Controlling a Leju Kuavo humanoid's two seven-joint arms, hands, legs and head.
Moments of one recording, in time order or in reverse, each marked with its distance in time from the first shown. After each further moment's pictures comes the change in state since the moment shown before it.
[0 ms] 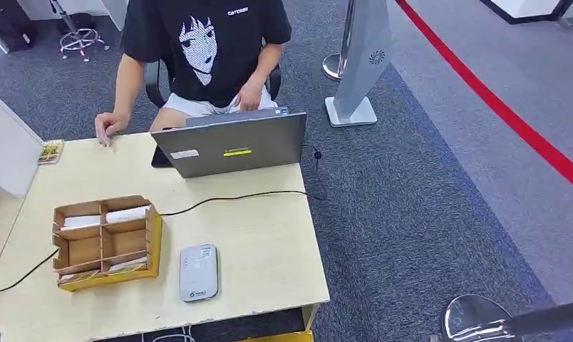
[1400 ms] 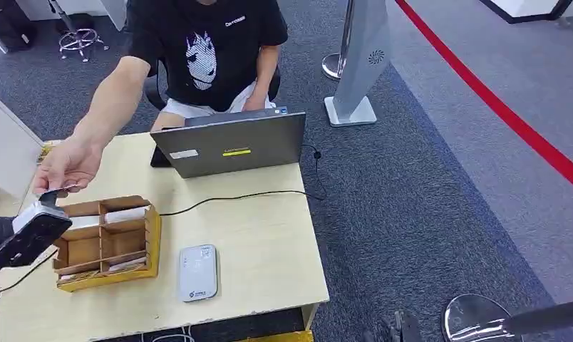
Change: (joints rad) left arm -0.555 0.435 -0.338 0.060 -0.918 -0.225 0.389; right arm -0.188 -0.056 -0.029 0.297 0.286 0.042 -0.216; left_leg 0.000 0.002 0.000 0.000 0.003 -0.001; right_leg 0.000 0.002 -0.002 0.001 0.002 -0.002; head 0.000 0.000
